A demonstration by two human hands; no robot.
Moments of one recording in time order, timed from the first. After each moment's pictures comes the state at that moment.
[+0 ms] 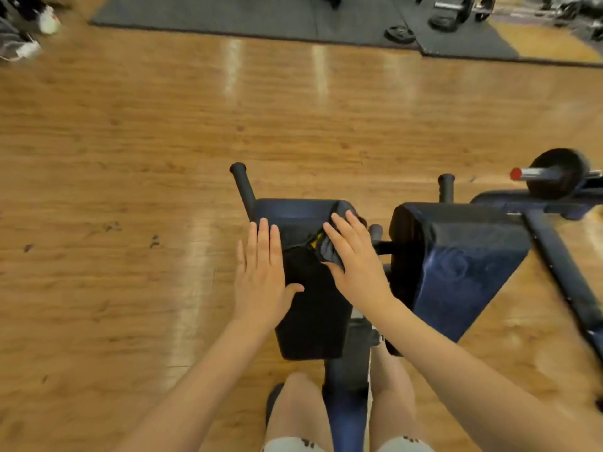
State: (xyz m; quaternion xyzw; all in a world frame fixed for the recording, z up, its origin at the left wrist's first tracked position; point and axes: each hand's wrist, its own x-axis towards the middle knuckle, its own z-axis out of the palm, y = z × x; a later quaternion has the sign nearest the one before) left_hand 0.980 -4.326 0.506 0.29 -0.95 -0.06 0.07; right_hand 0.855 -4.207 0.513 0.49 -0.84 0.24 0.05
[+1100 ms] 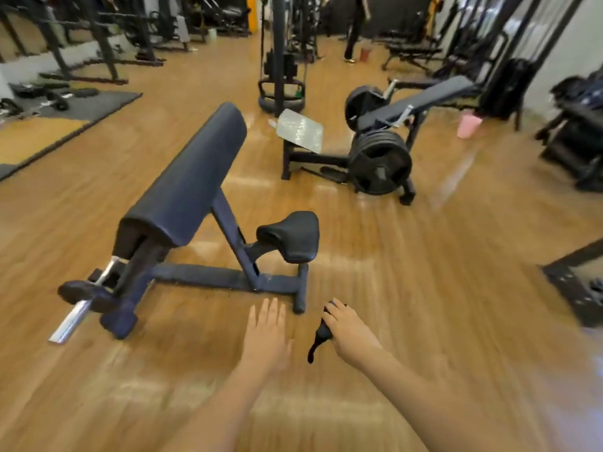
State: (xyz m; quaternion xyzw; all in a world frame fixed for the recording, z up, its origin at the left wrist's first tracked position) left_hand 0.646 -3.614 0.674 -0.45 -0.88 0.09 -0.12; right_hand 0.762 -3.474 0.672 -0.16 -0.98 0.07 -0.09
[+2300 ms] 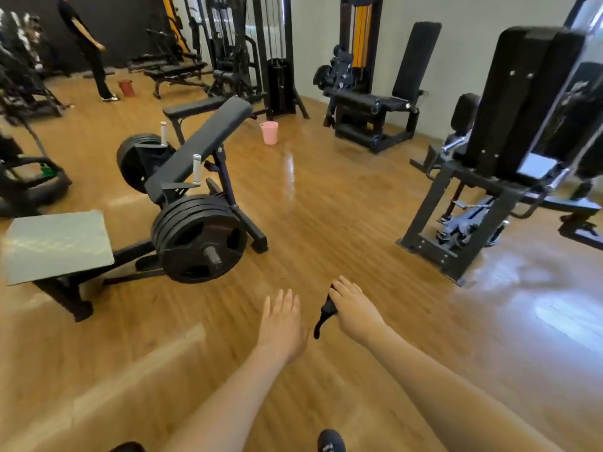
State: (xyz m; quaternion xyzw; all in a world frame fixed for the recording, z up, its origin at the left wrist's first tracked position) left_hand 0.591 -2.845 0.693 -0.75 -0.65 0.13 -0.06; right_hand 0.753 -2.803 0.677 -0.53 -0.84 0.06 -0.01
